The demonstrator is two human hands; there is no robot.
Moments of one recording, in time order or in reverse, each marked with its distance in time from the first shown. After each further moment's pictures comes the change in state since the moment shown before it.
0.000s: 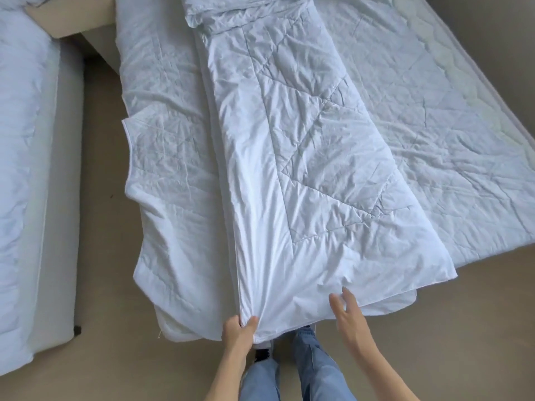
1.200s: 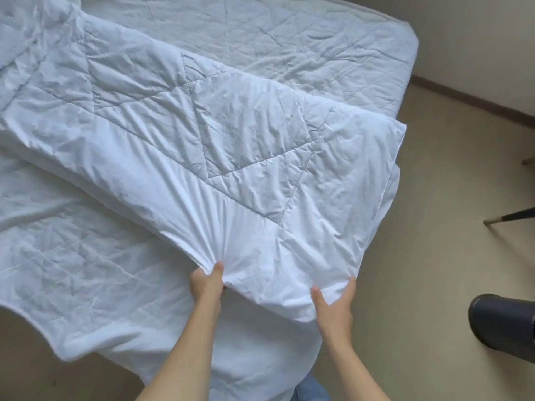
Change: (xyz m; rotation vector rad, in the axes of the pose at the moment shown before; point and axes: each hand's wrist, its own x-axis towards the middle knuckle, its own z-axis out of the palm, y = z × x) left_hand 0.218 0.170 -0.049 0.300 -0.216 0.442; right_hand 0.012 -0.006 0.262 0.758 0.797 0.360
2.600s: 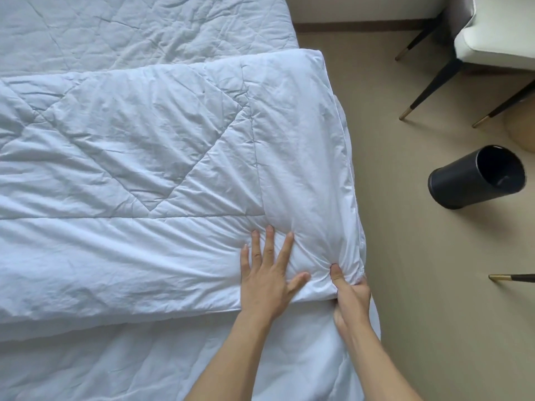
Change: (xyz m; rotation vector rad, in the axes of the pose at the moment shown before) left_hand 0.048 -0.025 0.065 1.301 -0.670 1.572; right_hand 0.016 0.069 0.122 0.995 0.513 0.127
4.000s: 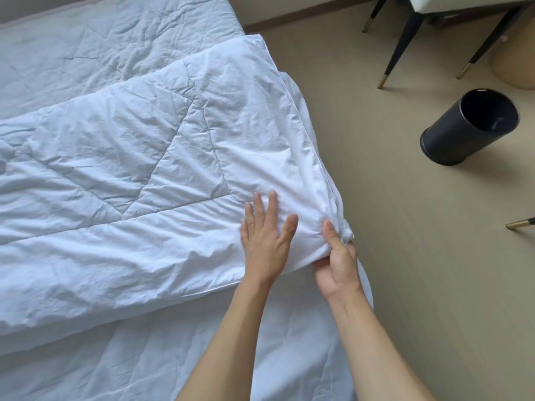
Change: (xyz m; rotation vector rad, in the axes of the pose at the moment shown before) left_hand 0.010 0.067 -0.045 -0.471 -0.061 -0.097; right_hand -0.036 -0.042 -0.008 0.613 -0.250 0.136
